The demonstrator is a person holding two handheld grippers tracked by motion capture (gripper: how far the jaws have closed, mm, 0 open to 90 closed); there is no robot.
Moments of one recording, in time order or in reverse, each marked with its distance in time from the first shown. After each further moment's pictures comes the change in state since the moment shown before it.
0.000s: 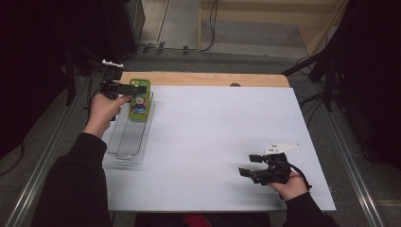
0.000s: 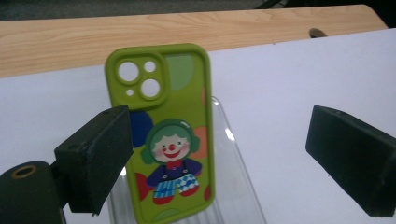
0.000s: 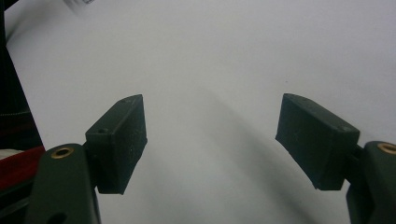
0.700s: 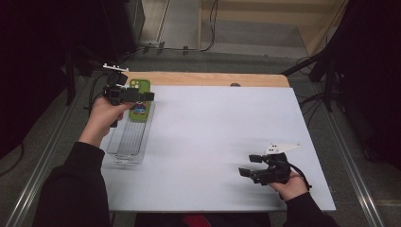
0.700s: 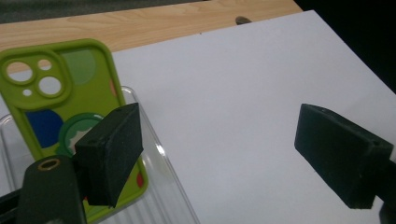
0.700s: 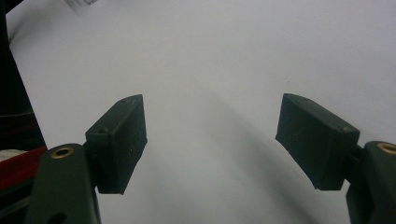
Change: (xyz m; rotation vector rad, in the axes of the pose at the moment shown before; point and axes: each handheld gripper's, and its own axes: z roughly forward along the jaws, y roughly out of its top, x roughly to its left) left arm -0.031 -0.013 -0.019 0.007 -0.201 0.103; right arm 0.000 0.000 0.000 0.000 0.007 0.006
